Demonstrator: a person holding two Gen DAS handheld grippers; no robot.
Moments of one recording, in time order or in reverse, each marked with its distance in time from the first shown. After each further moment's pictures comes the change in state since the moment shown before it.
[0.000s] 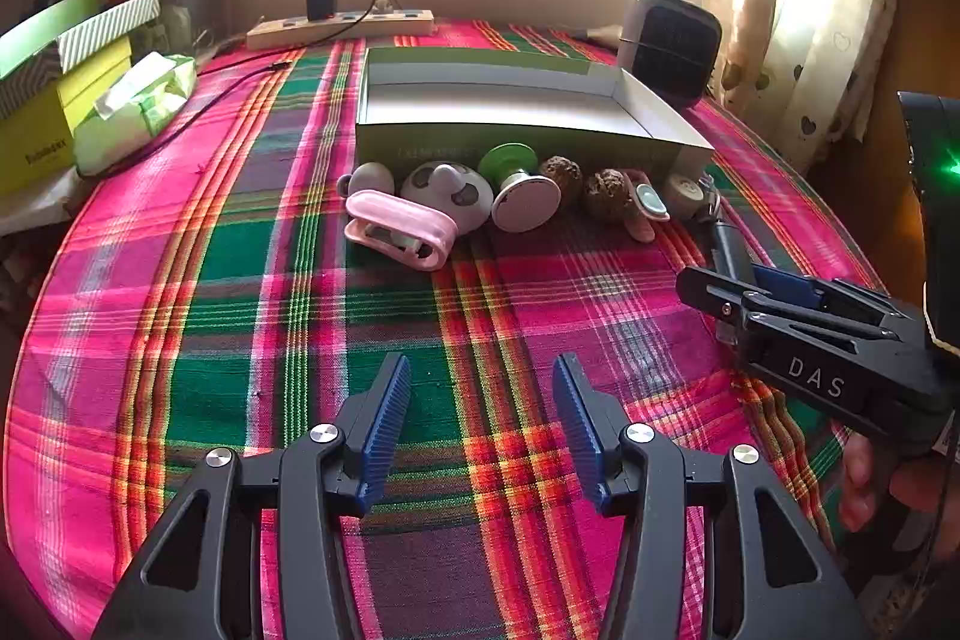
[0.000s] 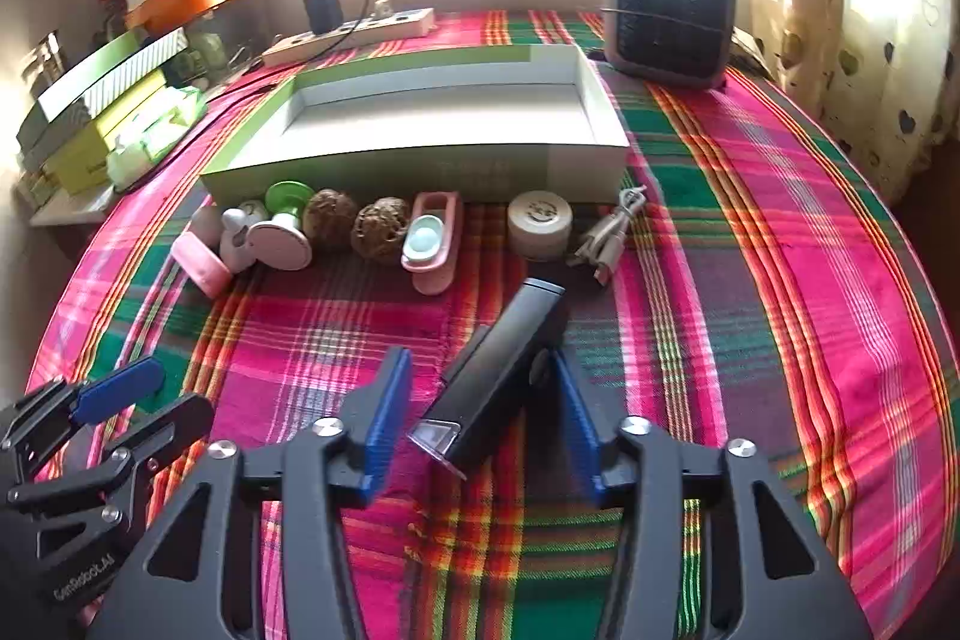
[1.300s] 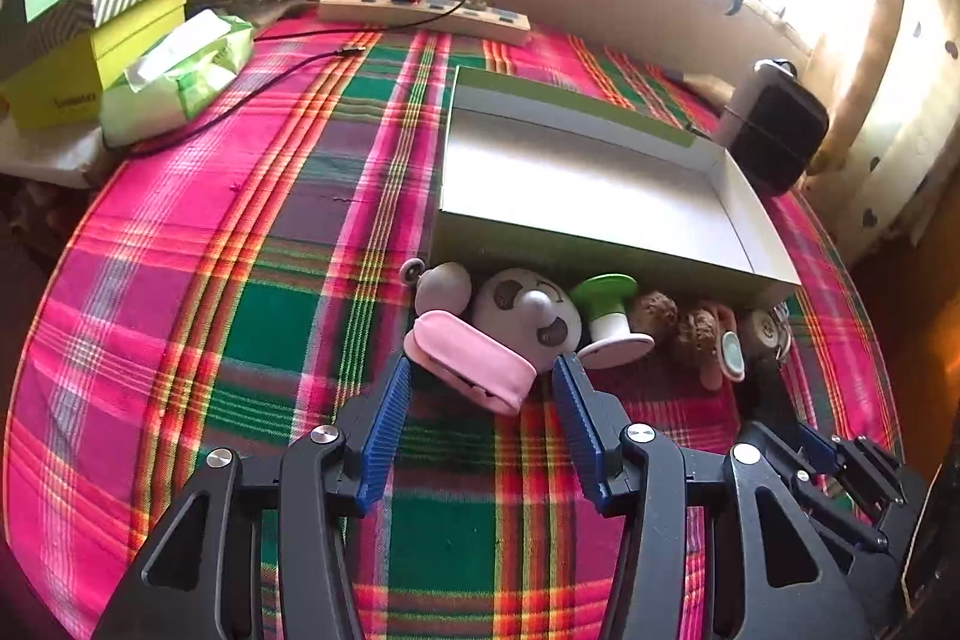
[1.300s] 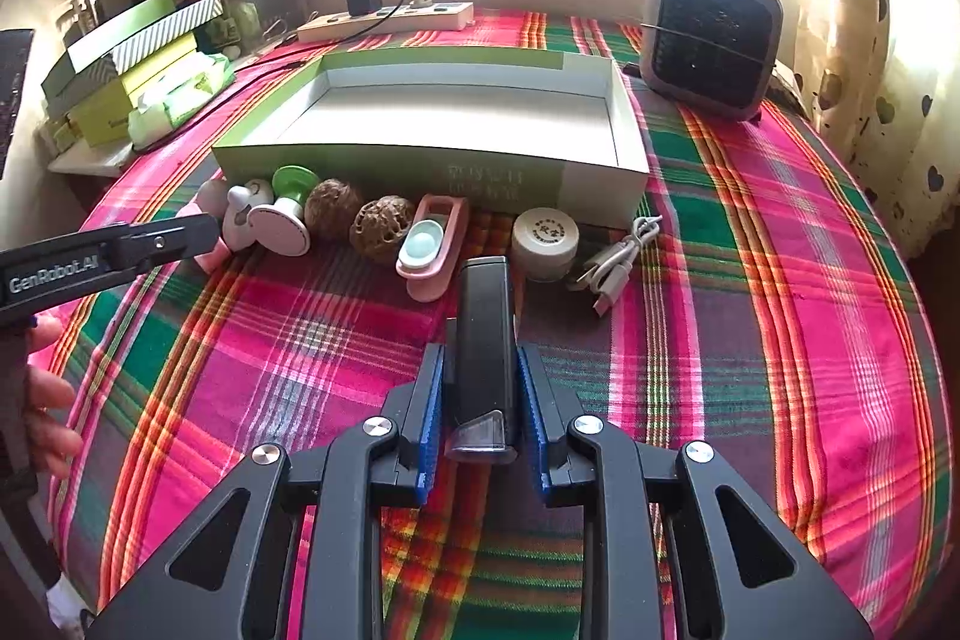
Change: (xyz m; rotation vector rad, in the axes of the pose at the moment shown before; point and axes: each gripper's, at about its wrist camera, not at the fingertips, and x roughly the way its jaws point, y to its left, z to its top) left arm 0.027 0.030 0.056 -0.221 0.041 0.074; right arm 0.007 -0.005 0.007 -0.118 0.013 0.031
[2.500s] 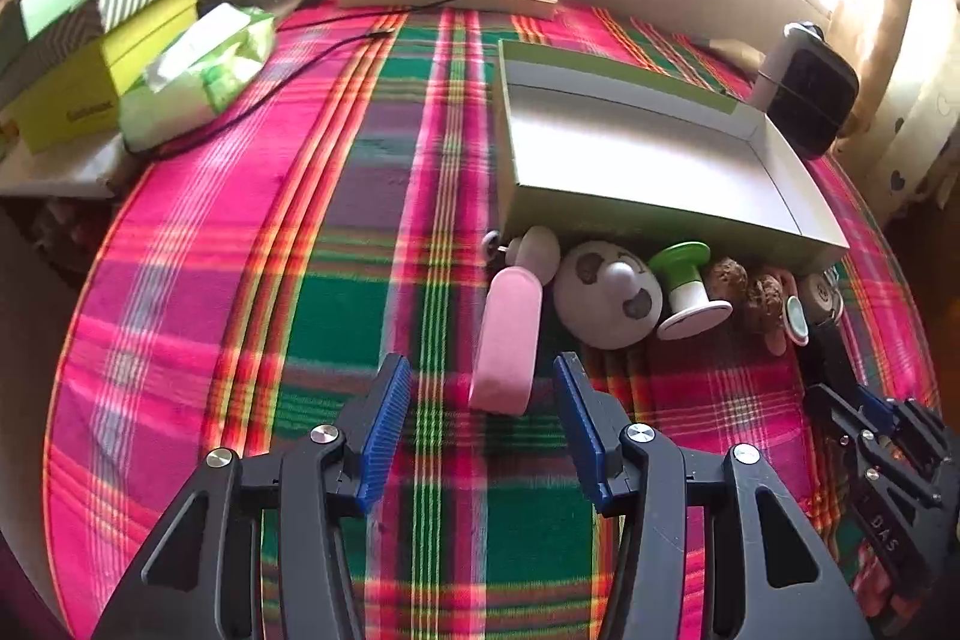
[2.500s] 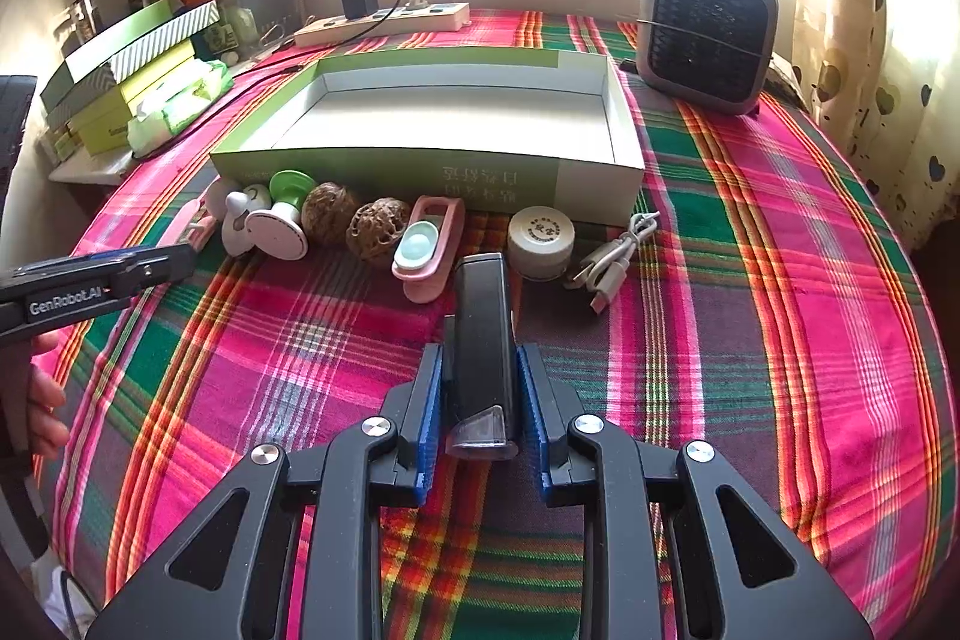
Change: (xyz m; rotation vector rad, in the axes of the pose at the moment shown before) left arm 0.006 0.021 0.001 0.079 0.051 0.077; right arm 0.000 -0.003 0.000 0.017 0.000 0.008
